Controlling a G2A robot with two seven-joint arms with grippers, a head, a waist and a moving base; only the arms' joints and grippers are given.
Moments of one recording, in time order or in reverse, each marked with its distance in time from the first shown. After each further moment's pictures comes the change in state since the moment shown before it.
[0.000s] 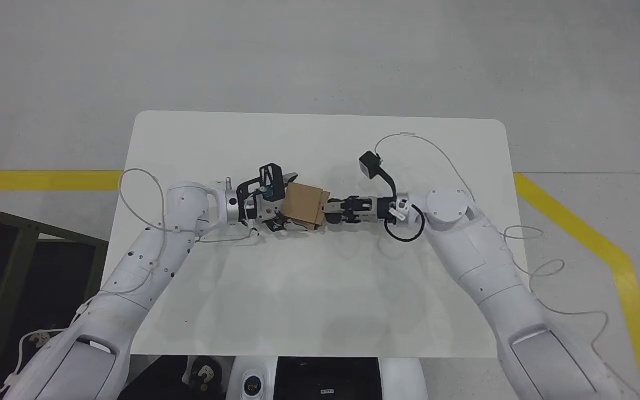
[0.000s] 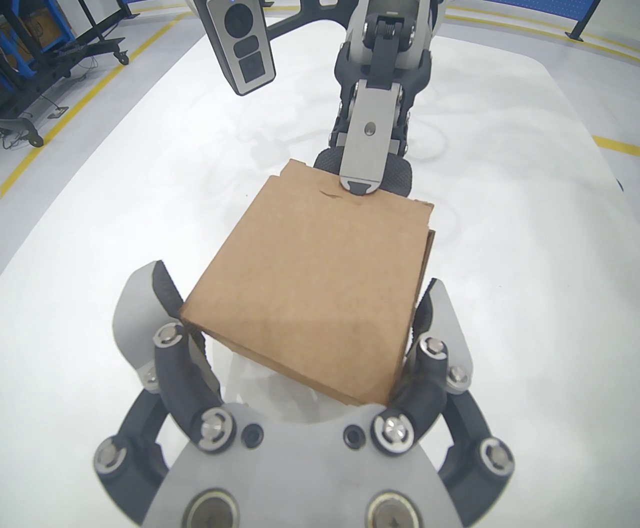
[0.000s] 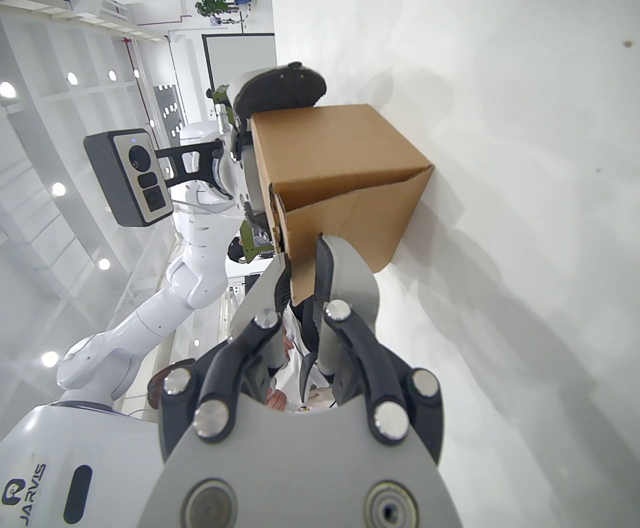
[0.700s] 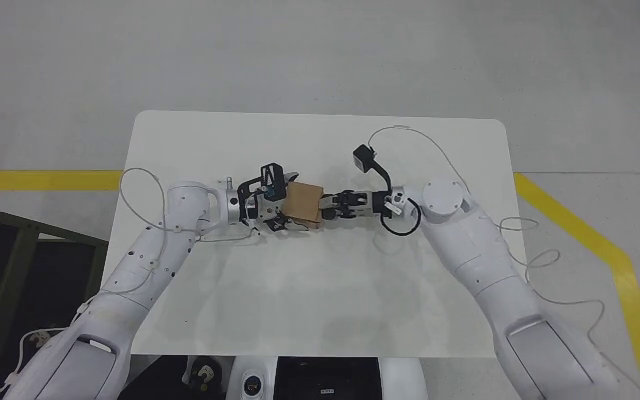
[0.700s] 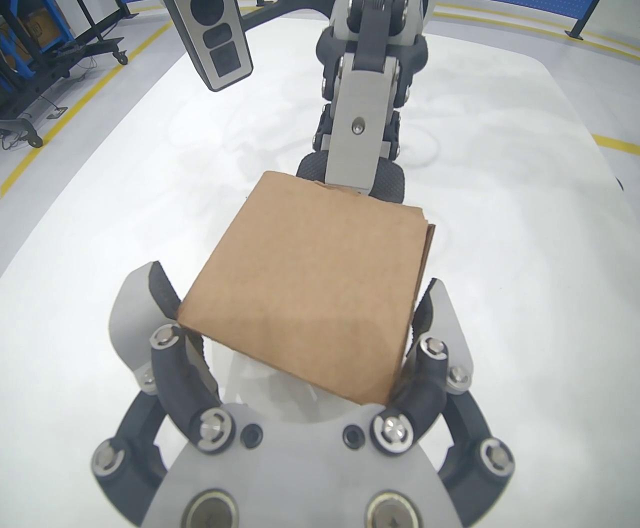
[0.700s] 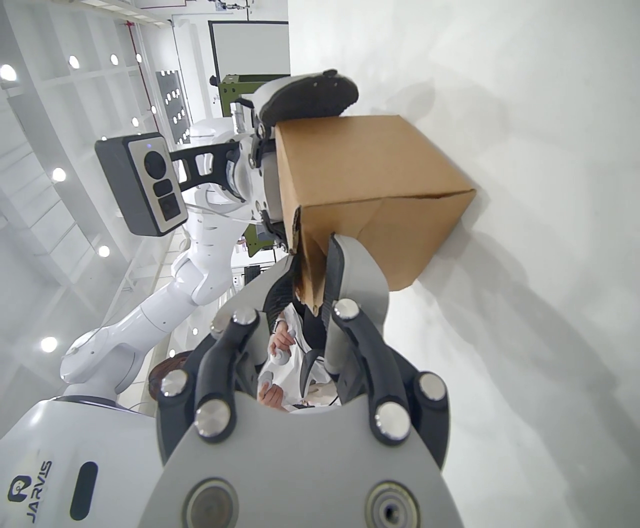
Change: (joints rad) left arm -0.004 -0.003 0.005 -0.002 -0.007 0.000 -0.012; right arm 0.043 -0.018 -0.024 0.033 0.038 -0.022 0.015
